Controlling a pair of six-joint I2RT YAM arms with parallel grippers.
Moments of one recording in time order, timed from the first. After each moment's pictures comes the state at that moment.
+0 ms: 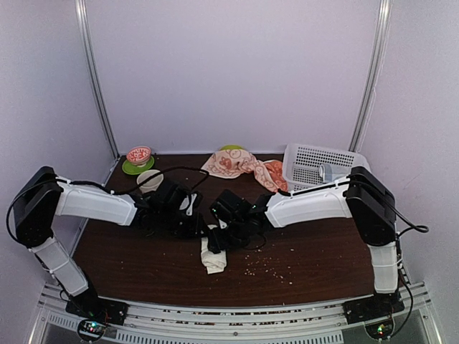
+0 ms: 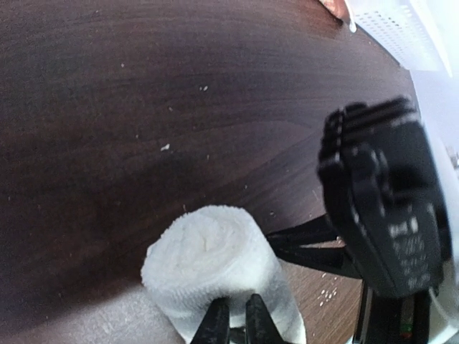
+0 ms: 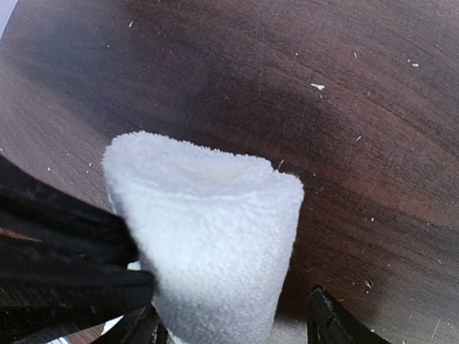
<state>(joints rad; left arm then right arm) -0.80 1.63 0.85 -0.05 0.25 -0.69 1.06 2.10 1.47 -0.40 -0.02 0.66</state>
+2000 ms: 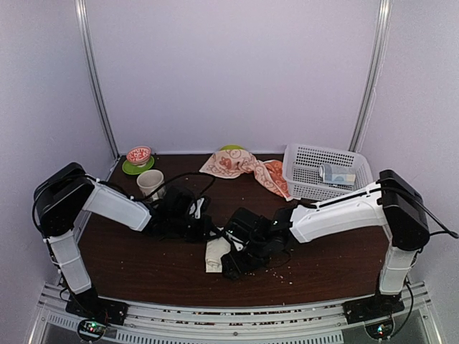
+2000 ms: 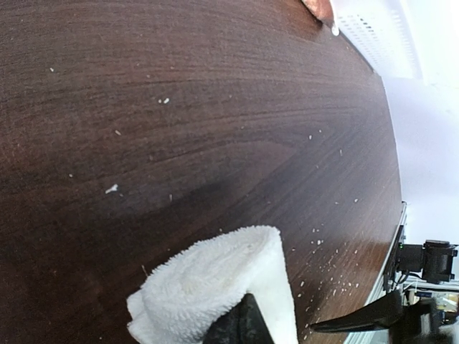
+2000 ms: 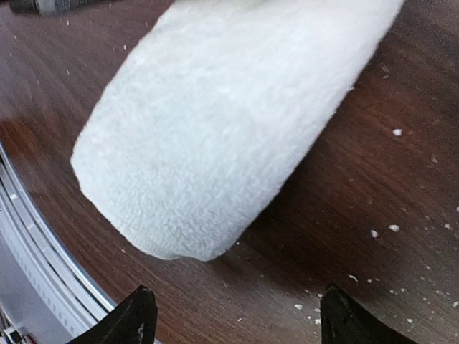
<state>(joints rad) -0.78 1.83 0.83 0.27 0.37 -0.77 1.15 1.87 1.20 -0.44 -0.10 0.64</state>
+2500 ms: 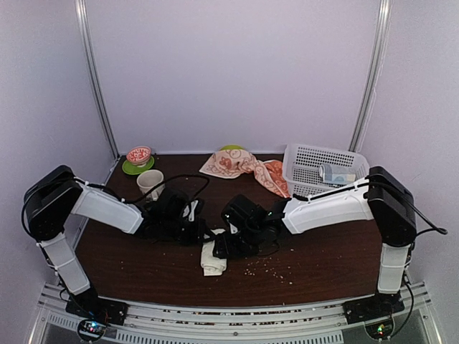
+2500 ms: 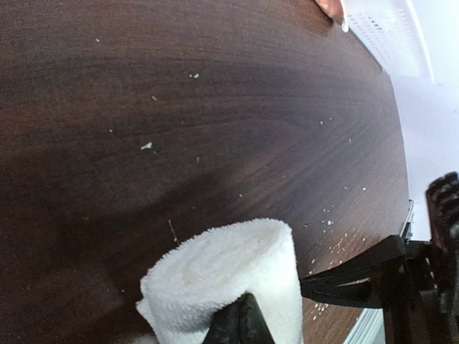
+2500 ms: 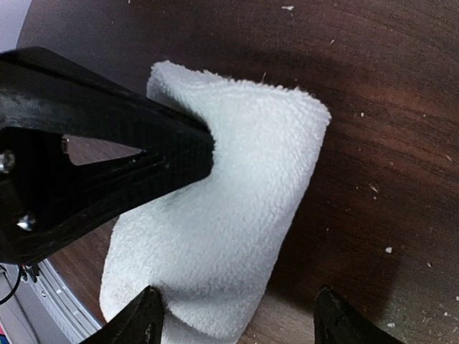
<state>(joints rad) -0.78 1.74 0.76 0.23 0.34 -0.77 1.08 1.95 1.27 -0.30 -0.09 0.82</state>
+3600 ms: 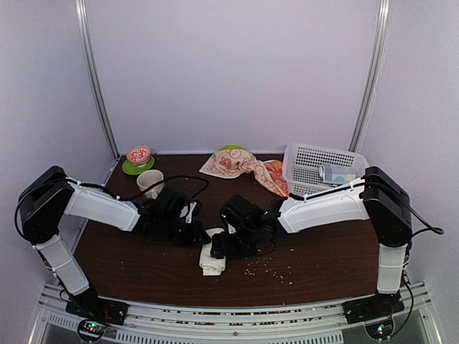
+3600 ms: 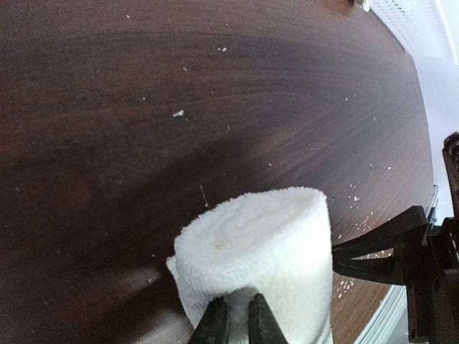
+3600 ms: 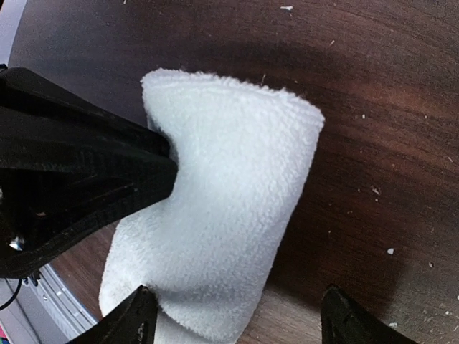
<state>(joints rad) -0.78 1.69 0.79 0.06 0.31 -0.69 1.08 1.98 1.31 -0.34 -0.09 0.83</state>
